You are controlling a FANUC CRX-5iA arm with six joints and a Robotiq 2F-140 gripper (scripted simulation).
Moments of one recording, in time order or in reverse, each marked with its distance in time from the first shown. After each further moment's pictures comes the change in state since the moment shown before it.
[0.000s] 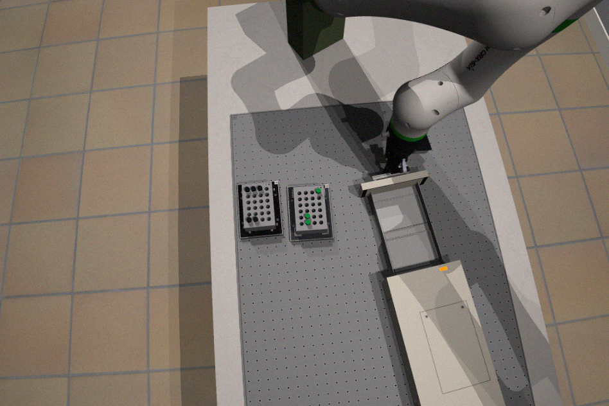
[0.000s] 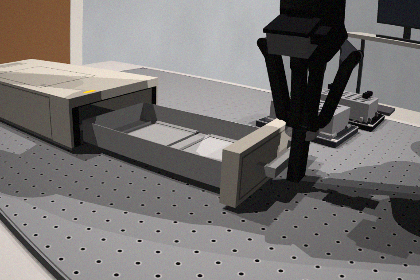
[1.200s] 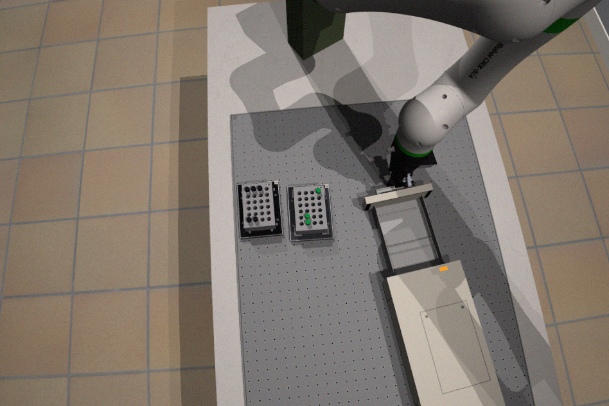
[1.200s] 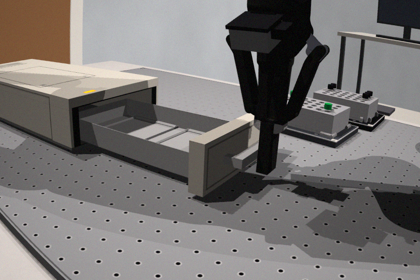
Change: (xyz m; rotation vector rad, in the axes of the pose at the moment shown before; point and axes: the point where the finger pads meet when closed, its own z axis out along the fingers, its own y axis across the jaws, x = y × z) arm 0.000 0.041 0.000 -0.001 -0.002 0.000
